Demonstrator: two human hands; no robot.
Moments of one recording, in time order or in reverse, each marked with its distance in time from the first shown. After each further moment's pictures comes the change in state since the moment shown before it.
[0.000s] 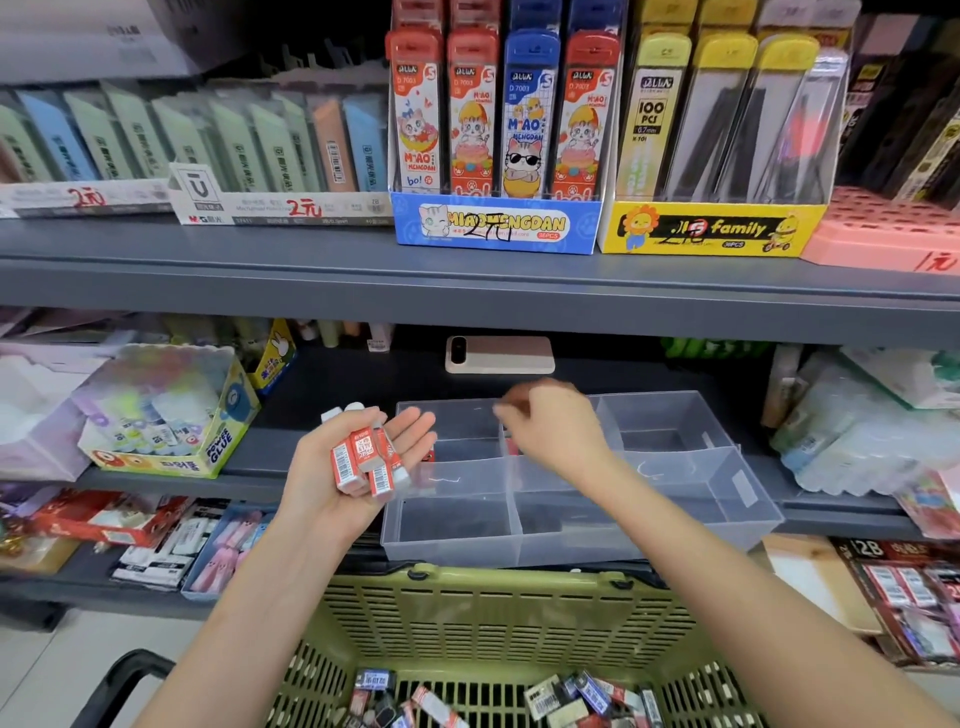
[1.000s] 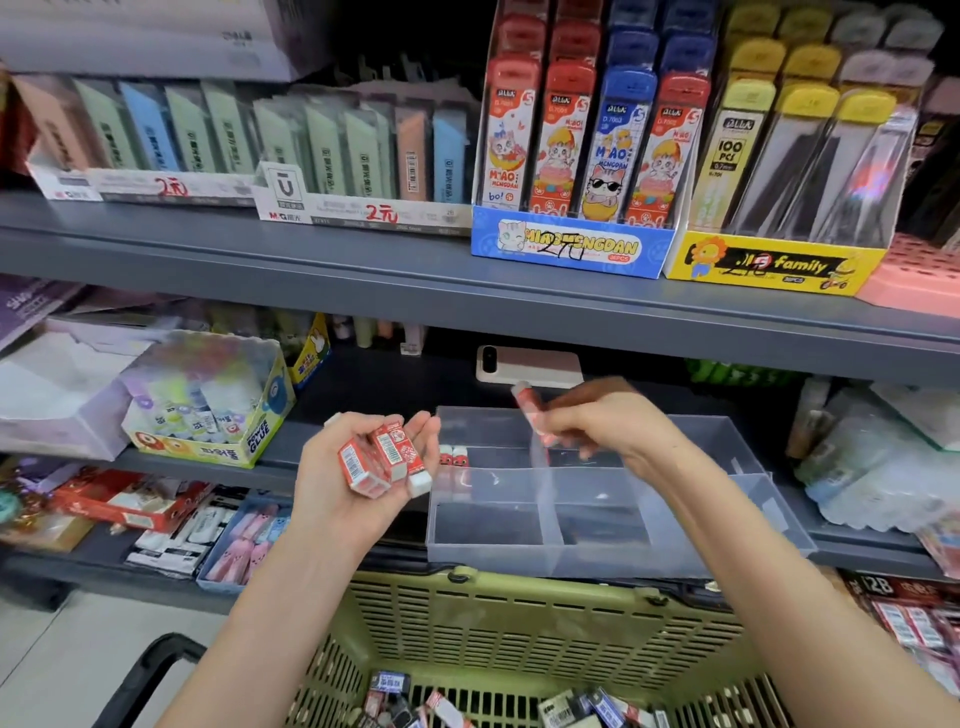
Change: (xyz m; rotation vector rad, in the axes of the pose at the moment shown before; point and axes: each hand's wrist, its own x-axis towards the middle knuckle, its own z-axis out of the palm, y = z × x) left_hand -0.021 0.021 -0.009 -0.237 0.016 0.009; right_hand 0.000 -0.006 -0.027 0.617 -0.222 0.193
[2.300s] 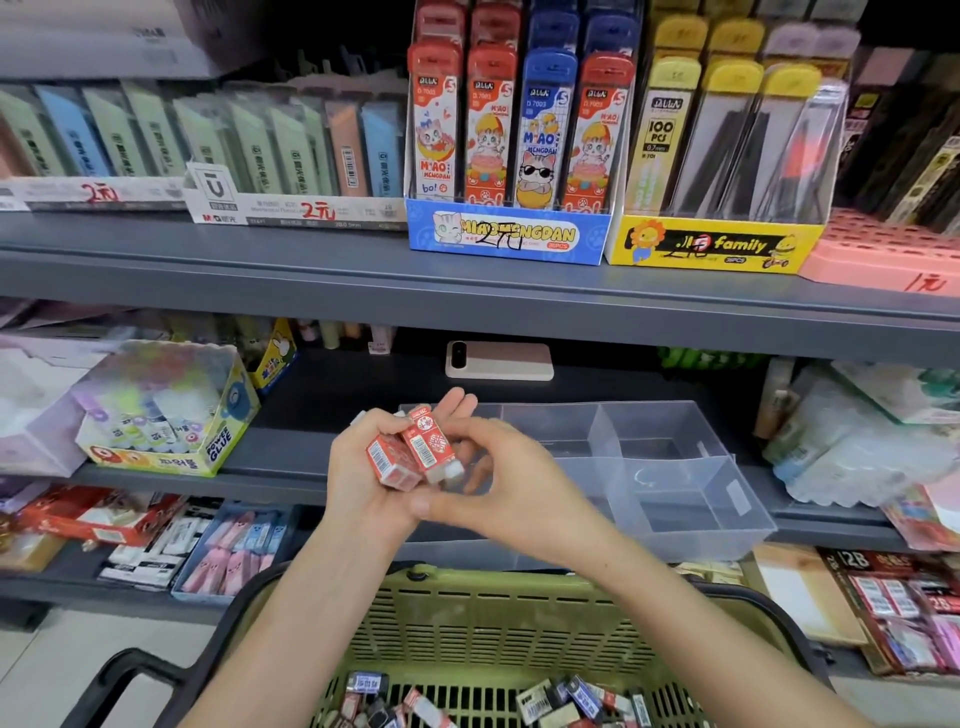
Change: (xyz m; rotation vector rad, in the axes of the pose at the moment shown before) left_hand 0.004 -0.045 0.033 0.038 -0.122 -0.089; right_hand -0.058 0.002 0.050 -0.222 -0.010 -0.414
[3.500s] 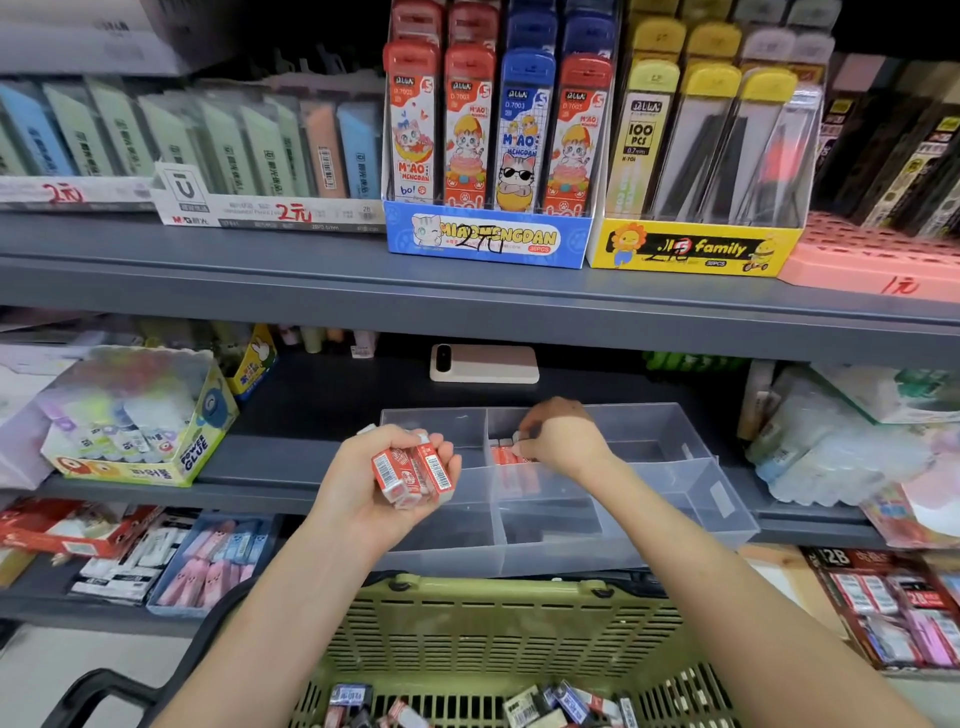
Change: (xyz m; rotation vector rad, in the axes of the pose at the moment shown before) left_hand 0.009 -0.001 -0.008 0.189 0.213 -0.094; right_hand 0.063 0.088 -0.041 -0.537 -0.009 0.400
